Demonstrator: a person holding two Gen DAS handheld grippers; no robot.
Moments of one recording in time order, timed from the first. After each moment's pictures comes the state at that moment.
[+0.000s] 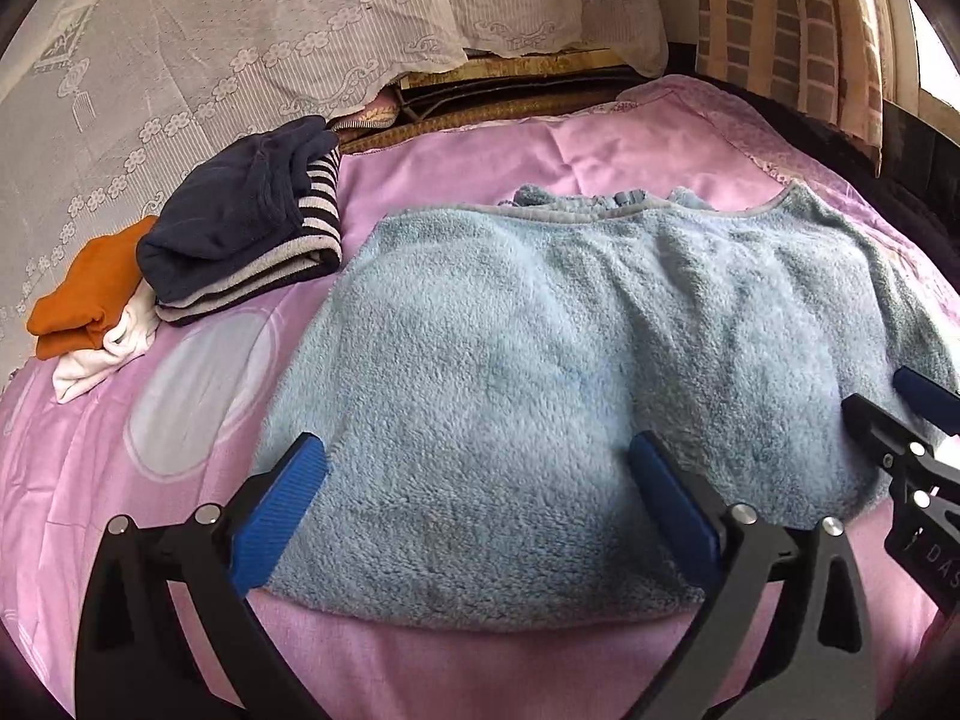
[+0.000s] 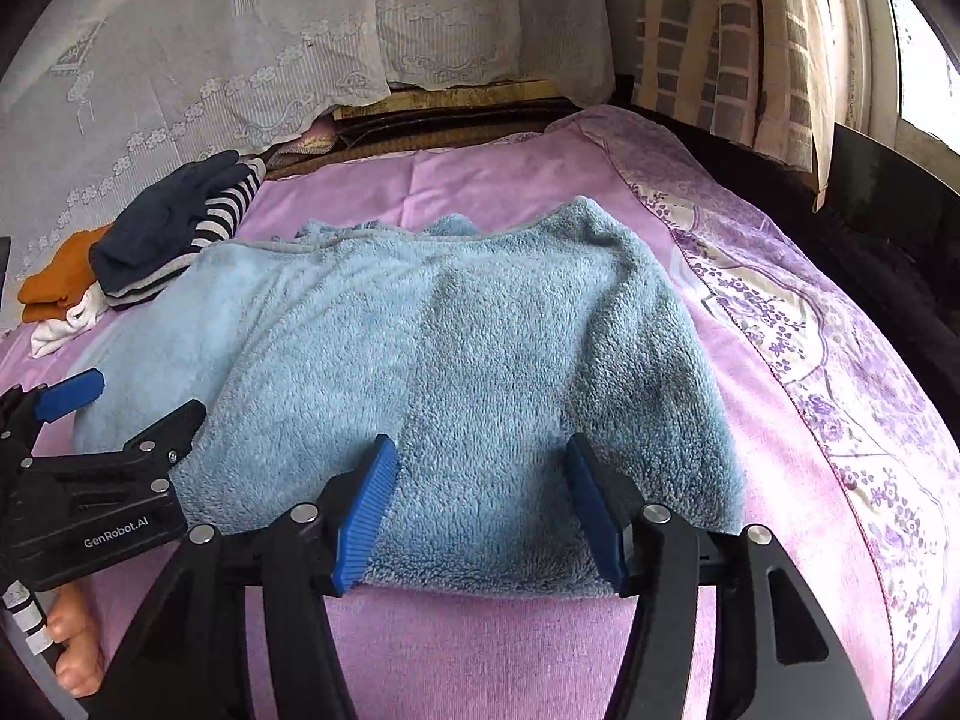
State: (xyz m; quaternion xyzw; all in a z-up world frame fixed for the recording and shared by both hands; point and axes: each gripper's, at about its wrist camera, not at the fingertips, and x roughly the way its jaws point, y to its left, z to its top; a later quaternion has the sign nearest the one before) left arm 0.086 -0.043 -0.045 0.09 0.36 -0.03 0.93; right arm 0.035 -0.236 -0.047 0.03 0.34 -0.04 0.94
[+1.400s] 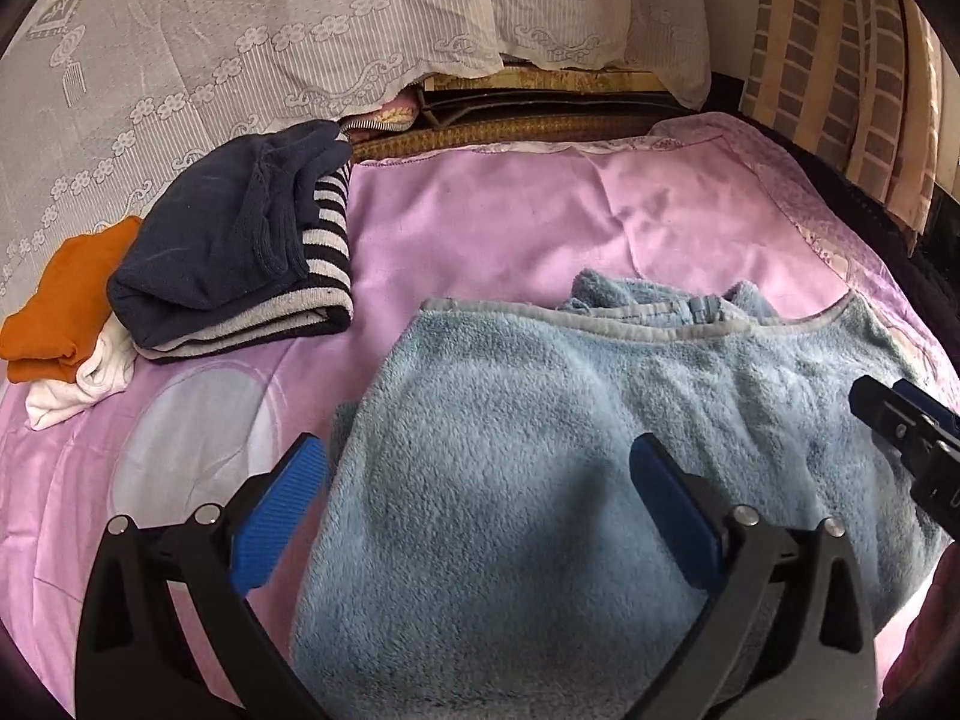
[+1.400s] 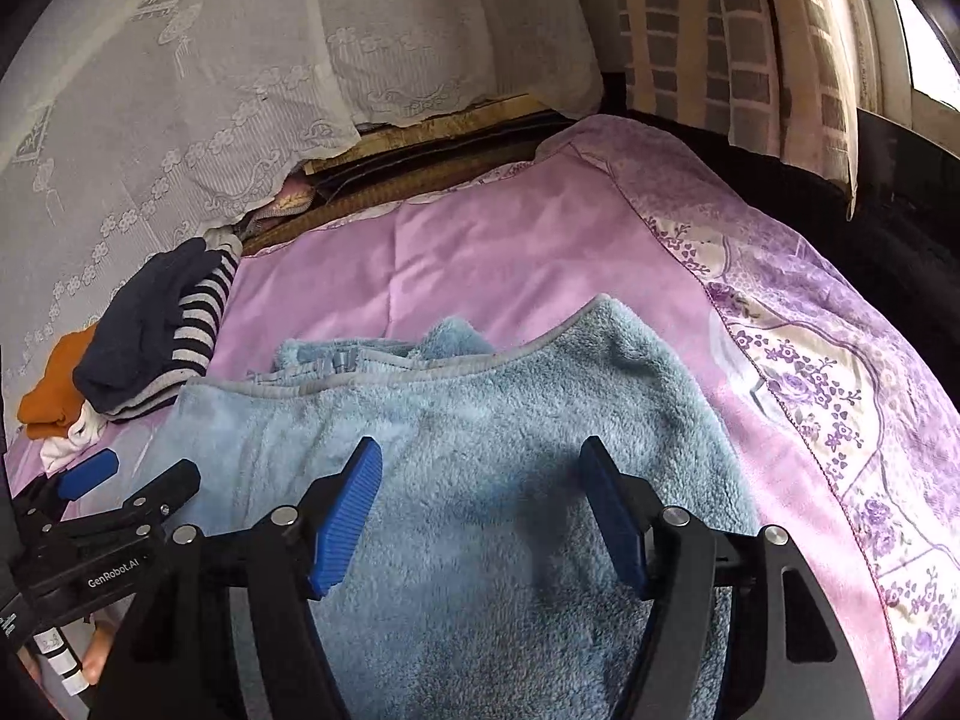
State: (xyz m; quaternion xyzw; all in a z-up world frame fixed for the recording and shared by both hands) left arm 0.171 -0.020 -0.027 0.04 0.38 -0.03 0.92; right arm 0.122 -0.257 -0.021 0.11 0.34 -0.04 0.93
